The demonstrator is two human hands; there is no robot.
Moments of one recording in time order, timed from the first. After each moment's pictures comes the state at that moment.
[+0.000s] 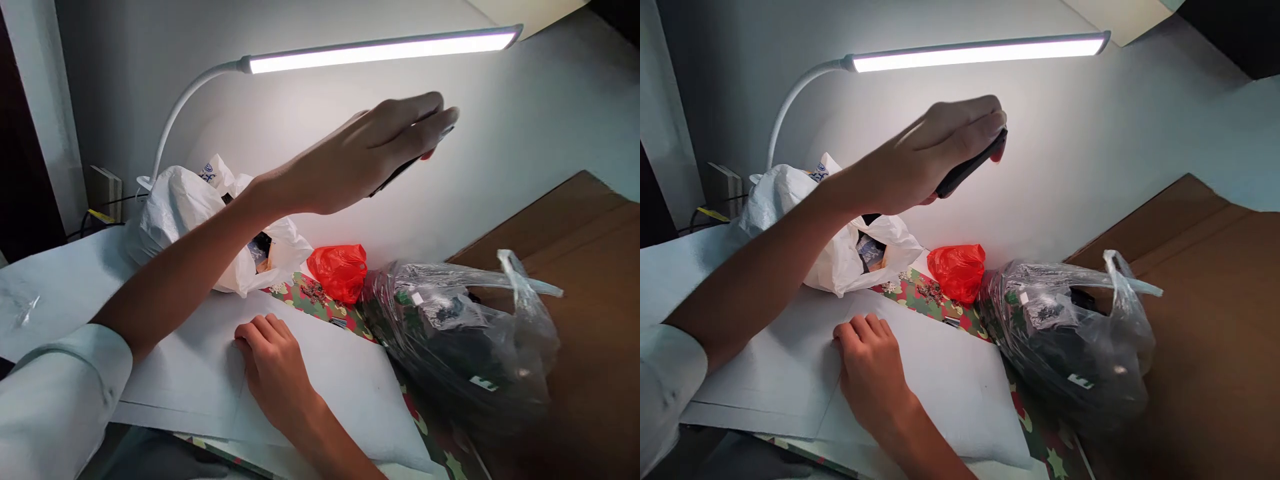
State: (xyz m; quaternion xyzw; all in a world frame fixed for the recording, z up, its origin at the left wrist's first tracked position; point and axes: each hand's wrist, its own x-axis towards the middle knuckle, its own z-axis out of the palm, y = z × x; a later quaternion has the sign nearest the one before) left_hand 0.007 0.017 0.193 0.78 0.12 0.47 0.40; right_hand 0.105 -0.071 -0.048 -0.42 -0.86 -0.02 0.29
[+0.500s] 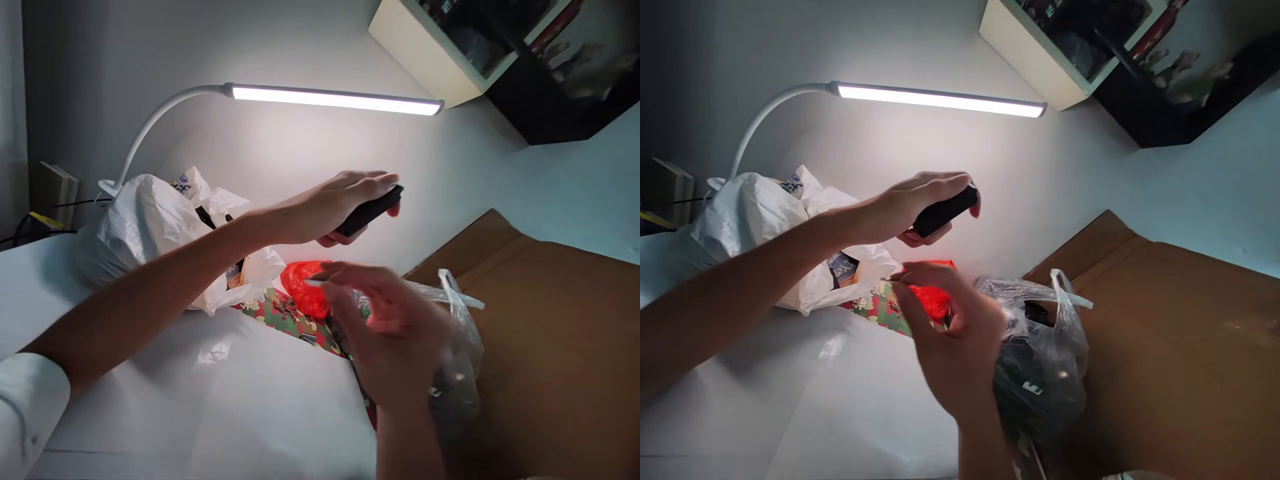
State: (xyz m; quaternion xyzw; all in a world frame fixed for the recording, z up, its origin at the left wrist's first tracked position) left_hand 0.022 0.028 0.186 0.77 0.02 0.40 0.49; right_hand 0.160 -0.080 0.118 -0.37 -0.73 0.03 0.57
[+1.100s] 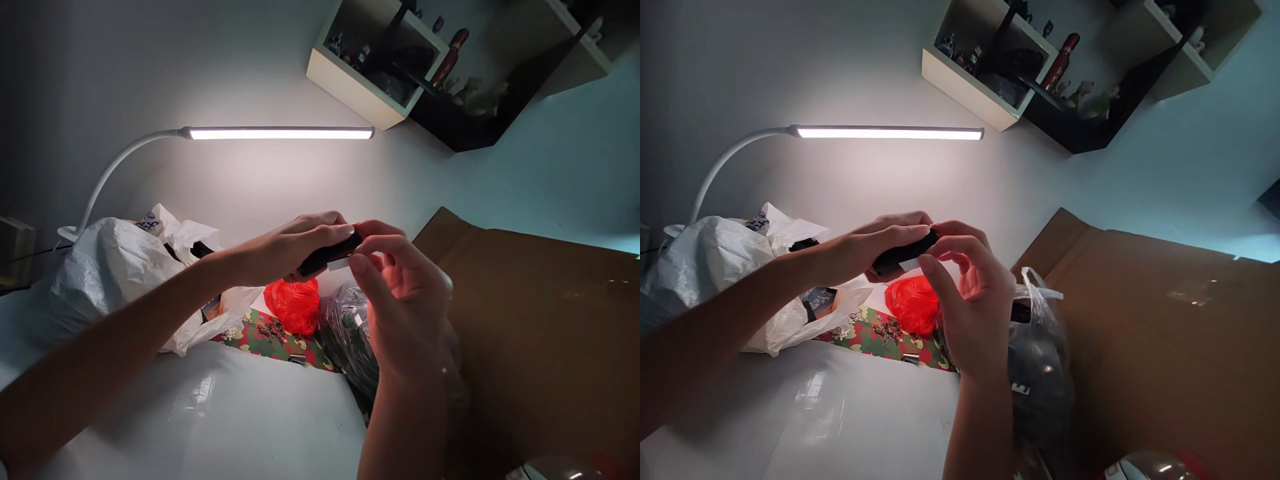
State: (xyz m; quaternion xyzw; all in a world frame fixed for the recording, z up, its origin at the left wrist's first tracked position) left_hand 0.016 0.011 0.191 0.78 0.04 0.34 0.52; right_hand 0.190 -0.058 0.167 -0.30 -0.72 -0.03 0.63
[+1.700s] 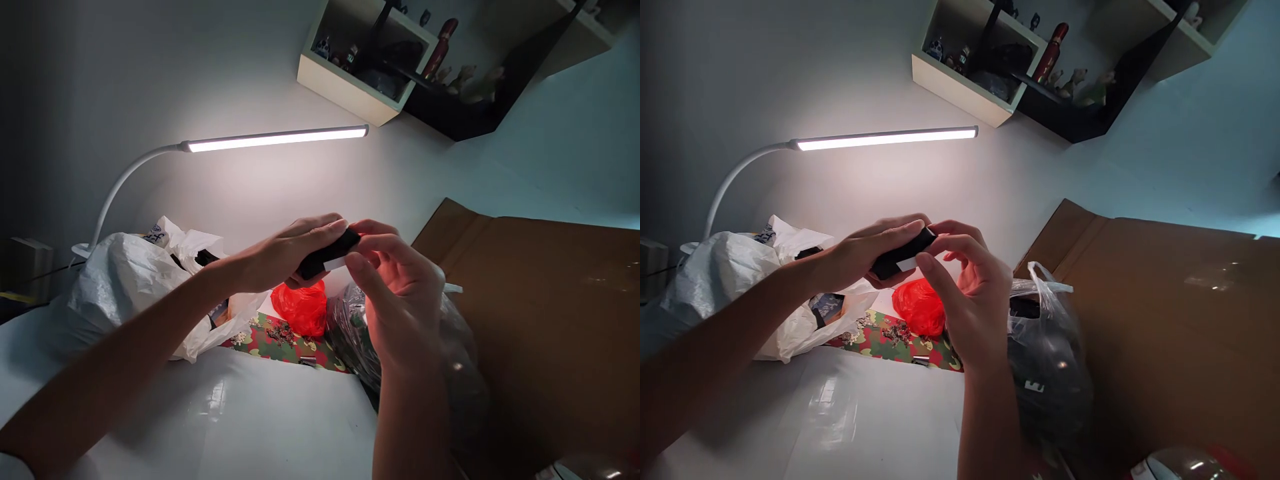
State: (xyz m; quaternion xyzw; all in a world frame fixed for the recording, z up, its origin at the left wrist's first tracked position) left_hand 0.020 0.020 0.185 0.77 0.00 0.32 0.55; right_hand 0.193 -0.052 0.164 -0.30 -0.70 0.00 0.65
